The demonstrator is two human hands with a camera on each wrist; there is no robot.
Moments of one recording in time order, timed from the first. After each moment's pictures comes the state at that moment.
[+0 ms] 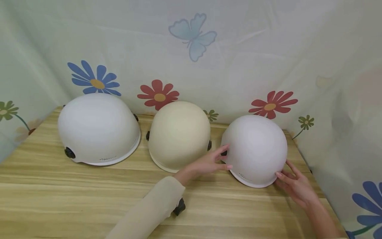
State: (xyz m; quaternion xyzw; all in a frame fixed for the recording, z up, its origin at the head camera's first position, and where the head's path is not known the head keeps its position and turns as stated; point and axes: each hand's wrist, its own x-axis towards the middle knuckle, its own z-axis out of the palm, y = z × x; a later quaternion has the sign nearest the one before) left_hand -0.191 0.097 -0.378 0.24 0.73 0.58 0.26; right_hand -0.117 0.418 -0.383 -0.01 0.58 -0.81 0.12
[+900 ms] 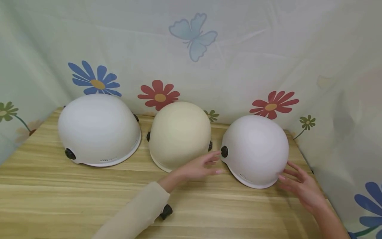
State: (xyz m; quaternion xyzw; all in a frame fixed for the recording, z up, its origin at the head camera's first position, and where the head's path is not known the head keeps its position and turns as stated) left_hand -0.178 0.062 -0.377 0.26 0.76 0.55 0.24; right_hand -0.105 0.418 -0.374 0.00 0.73 -0.68 0.06
